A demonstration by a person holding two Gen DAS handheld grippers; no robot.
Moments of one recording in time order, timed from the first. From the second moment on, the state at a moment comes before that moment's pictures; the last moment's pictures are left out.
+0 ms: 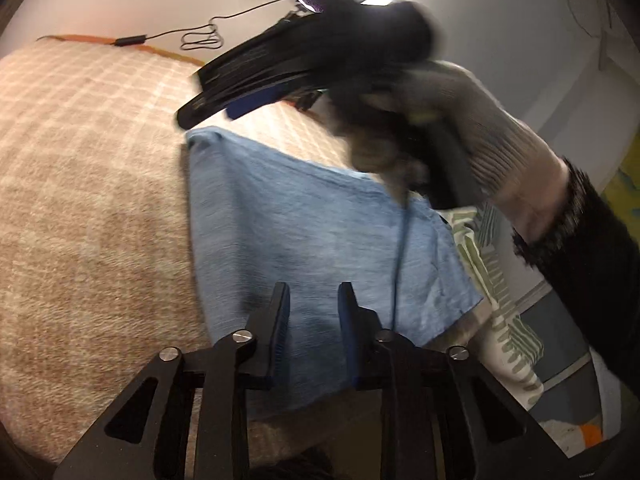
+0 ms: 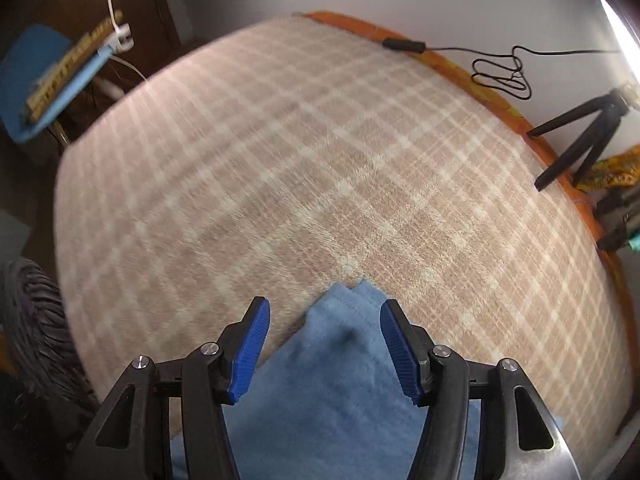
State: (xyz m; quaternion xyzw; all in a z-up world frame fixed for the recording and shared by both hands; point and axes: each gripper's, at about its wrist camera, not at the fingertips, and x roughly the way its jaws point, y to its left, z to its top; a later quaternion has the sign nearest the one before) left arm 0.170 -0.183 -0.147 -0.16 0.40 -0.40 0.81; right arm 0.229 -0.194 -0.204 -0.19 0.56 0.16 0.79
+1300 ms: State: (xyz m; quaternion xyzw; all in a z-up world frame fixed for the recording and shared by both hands) left arm 0.191 -0.199 -0.138 -0.16 0.36 -0.36 0.84; right arm 0.199 -0.263 -0.166 0.02 0.58 0.14 0.80
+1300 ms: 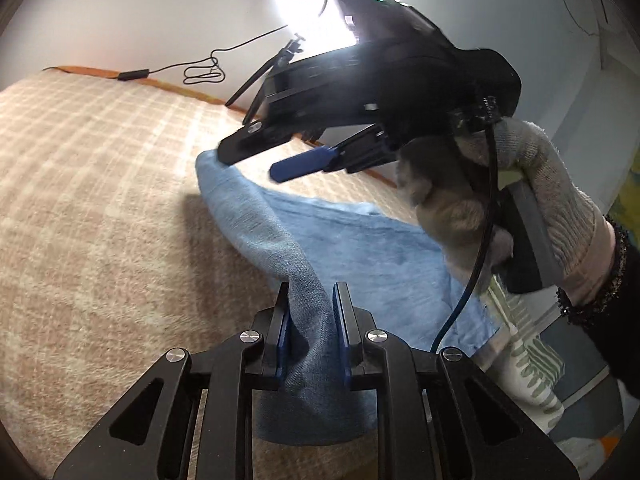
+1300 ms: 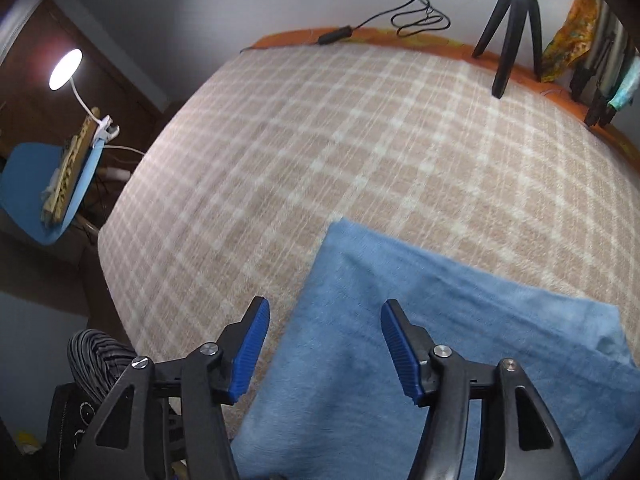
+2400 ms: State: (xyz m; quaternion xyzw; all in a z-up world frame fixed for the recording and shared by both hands) left arm 0.171 -0.214 -0.109 -0.12 0.35 -0.40 0.84; right arm 0.127 -0.339 -0.148 0.14 0.49 0.11 0.85
